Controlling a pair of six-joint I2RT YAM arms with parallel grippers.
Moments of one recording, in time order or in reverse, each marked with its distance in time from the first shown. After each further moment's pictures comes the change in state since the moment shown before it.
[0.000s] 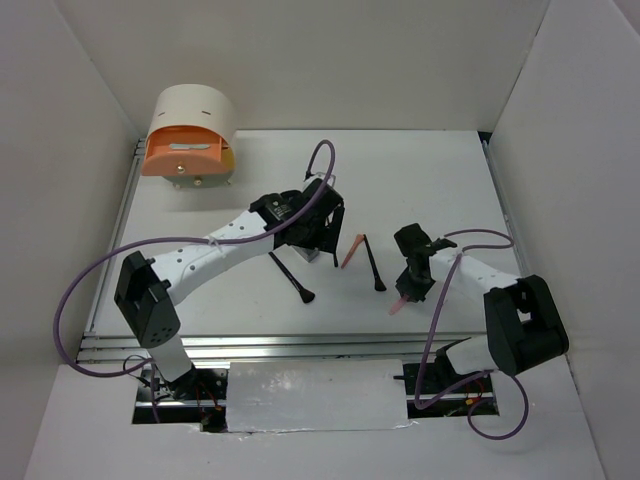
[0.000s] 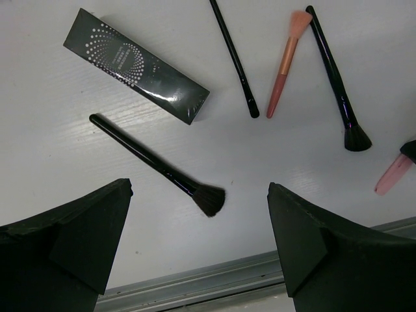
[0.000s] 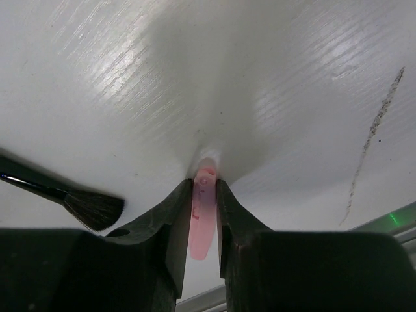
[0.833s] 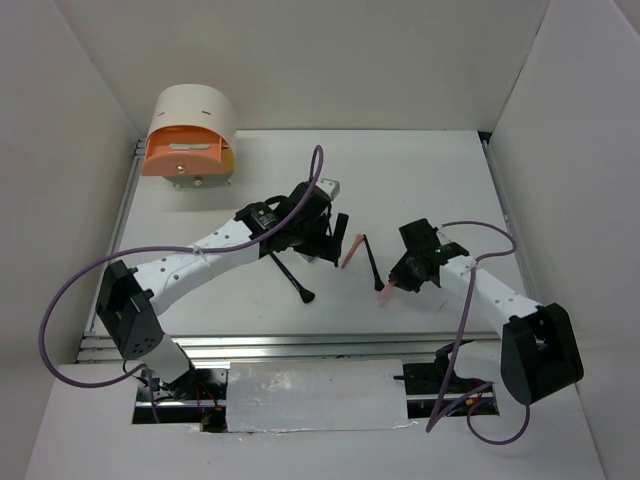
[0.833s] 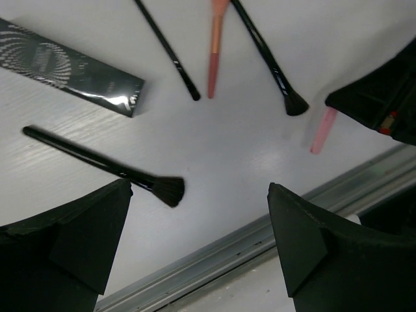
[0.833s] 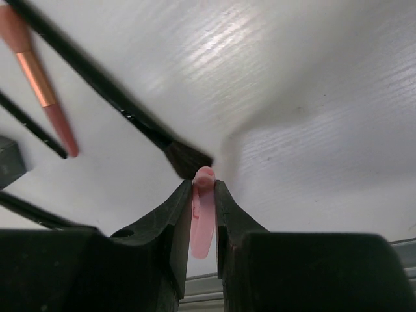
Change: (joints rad) left arm 0.014 -0.101 -0.127 0.142 0.198 0.055; right arm 0.016 -0.138 -0.001 0.088 -0.122 -0.025
